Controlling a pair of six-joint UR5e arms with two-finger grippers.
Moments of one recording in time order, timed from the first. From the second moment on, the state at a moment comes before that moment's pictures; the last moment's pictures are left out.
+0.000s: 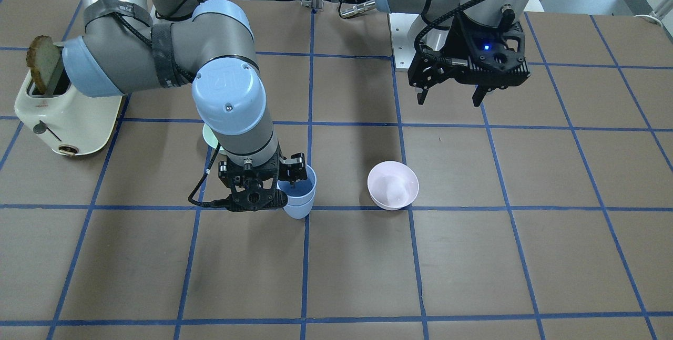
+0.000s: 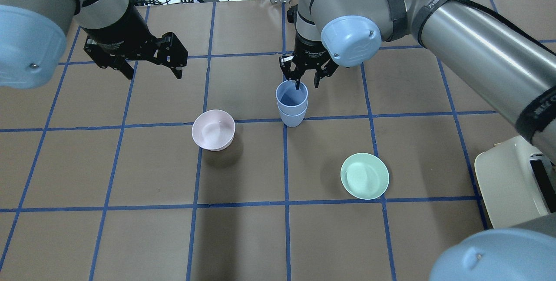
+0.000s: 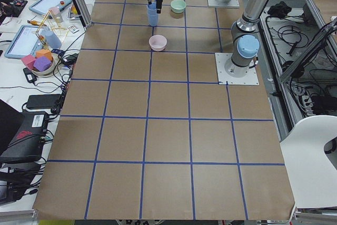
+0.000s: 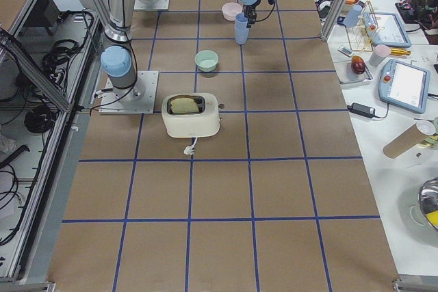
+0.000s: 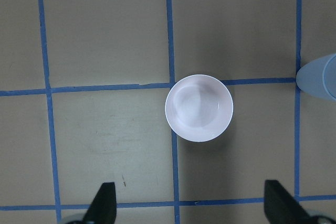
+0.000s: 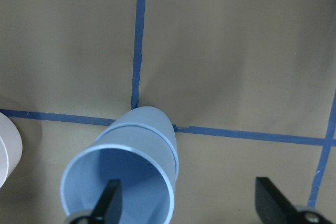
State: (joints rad) left arm -1.60 -1.55 -1.60 -1.50 1.58 0.00; right arm 1.82 -1.17 1.45 -1.81 -1.50 0.15
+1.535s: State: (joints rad) left arm -1.60 -1.55 -1.60 -1.50 1.58 0.00; right arm 1.61 -1.52 1.58 -1.62 -1.52 -0.04
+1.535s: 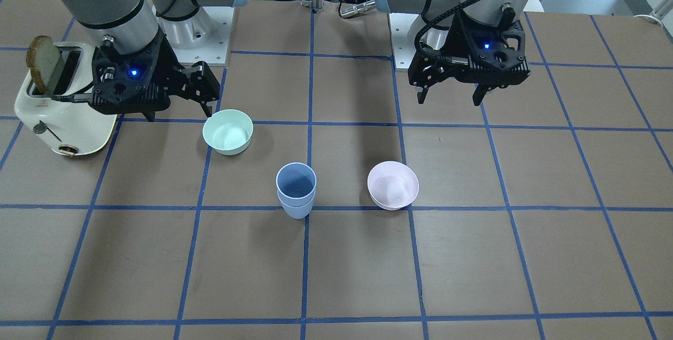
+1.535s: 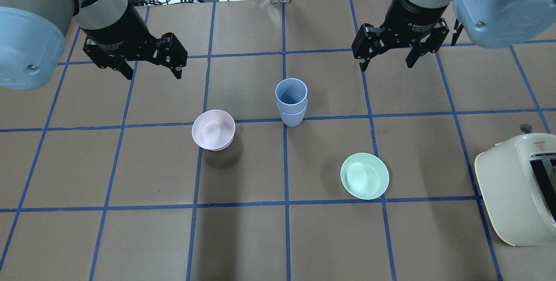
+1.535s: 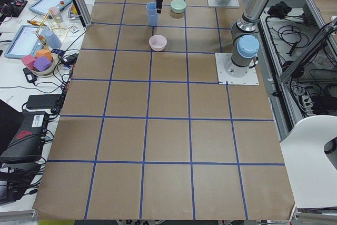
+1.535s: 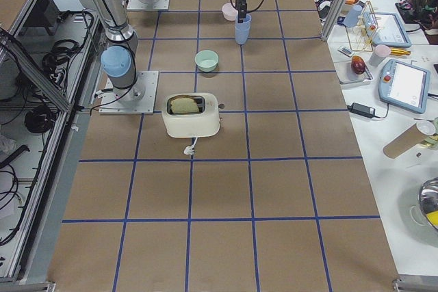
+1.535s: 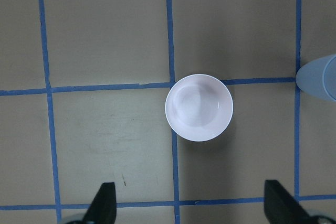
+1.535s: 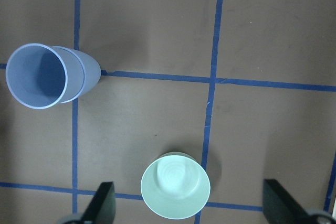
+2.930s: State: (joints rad) left arm -1.60 -1.55 -1.60 -1.50 1.58 0.00; right arm 1.58 -1.58 1.61 -1.55 -1.52 0.04
